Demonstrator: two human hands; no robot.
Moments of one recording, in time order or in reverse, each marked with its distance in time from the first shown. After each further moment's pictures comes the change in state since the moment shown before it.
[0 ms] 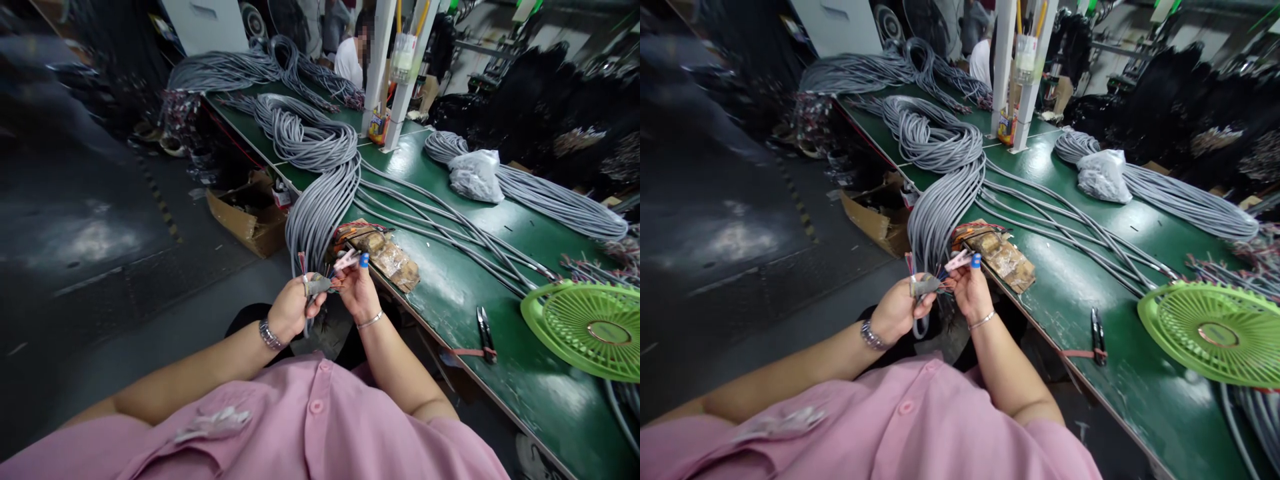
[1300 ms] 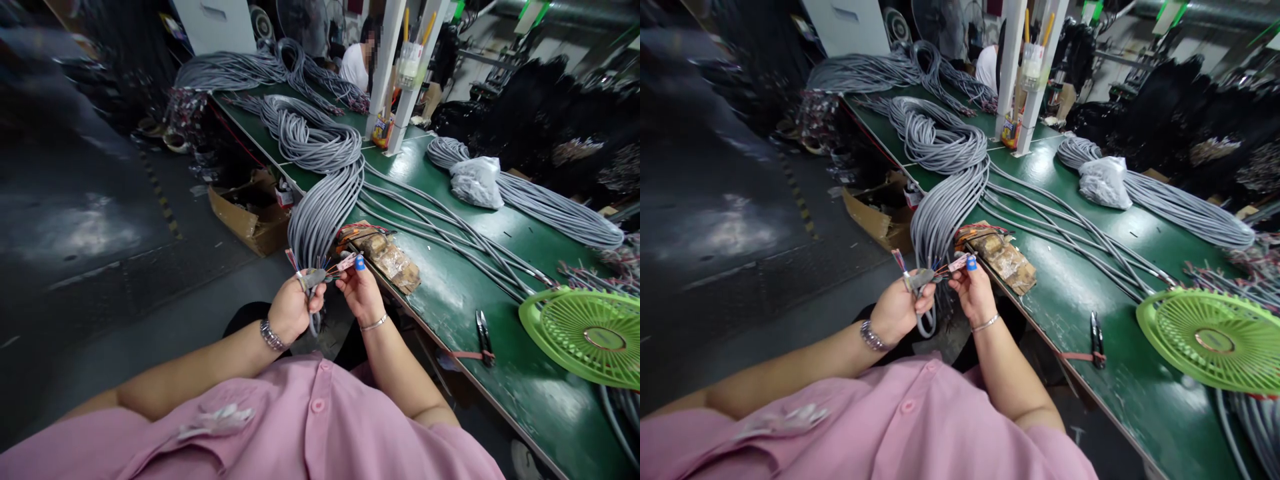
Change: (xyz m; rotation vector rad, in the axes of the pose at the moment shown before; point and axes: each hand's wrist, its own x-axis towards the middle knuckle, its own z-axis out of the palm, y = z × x) left_hand -0.010 0.013 0.011 -0.246 0.070 0.084; right_hand -0.010 -0.008 0.004 -0.143 0.020 -0.015
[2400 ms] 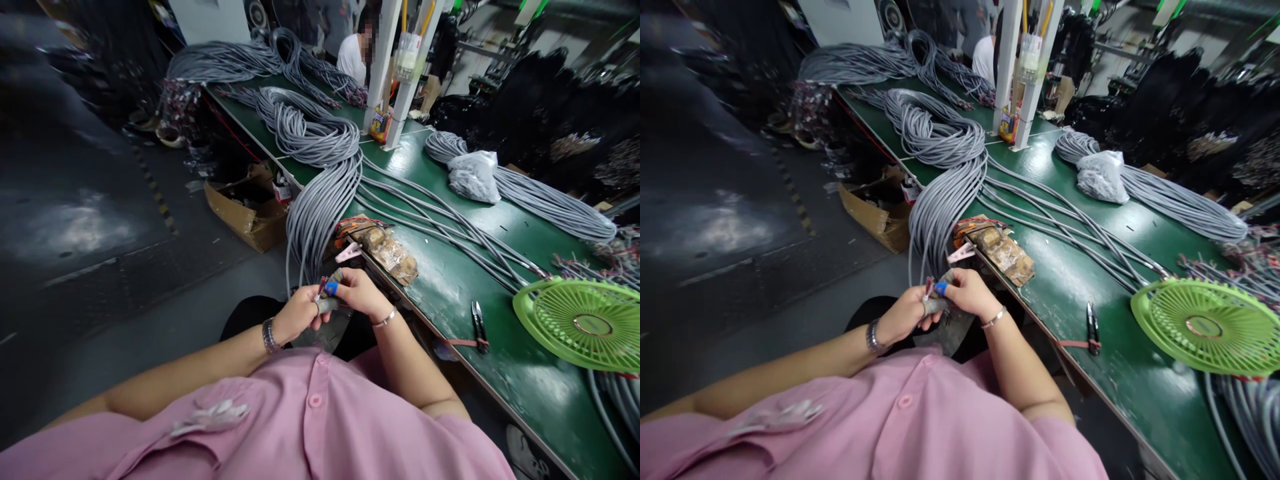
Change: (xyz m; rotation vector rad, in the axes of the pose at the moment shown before) left_hand -0.012 -0.027 -0.029 0.651 -0.242 -0.046; right_hand -0.028 -0.021 0.003 -0.956 -0.325 -0.026
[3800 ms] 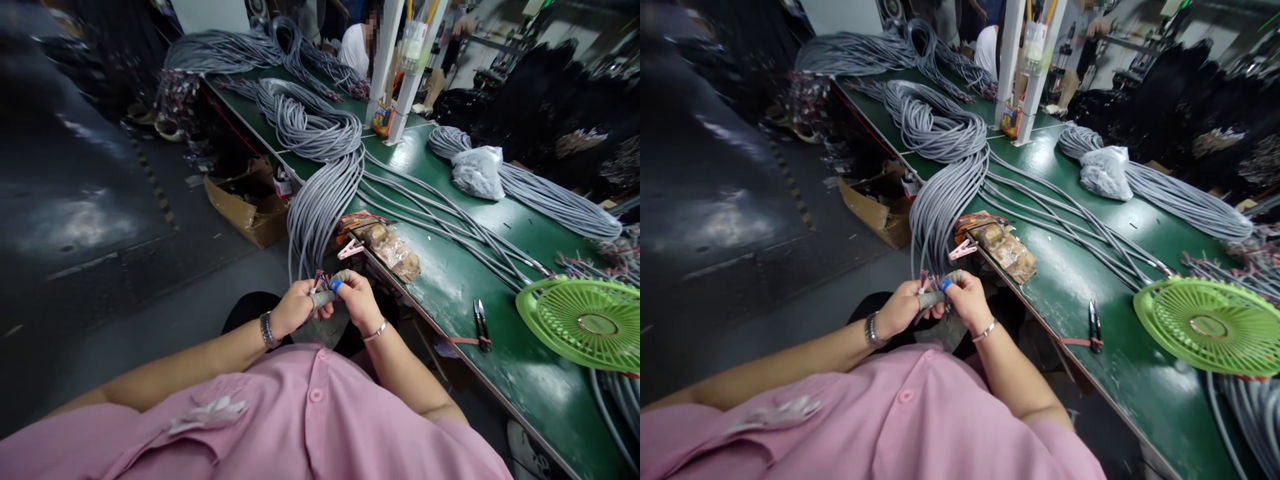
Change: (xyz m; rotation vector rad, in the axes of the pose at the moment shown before) left_hand 0.003 0.000 -0.011 -0.007 0.010 0.043; right_hand -0.008 0.030 0.029 0.349 0.307 0.016
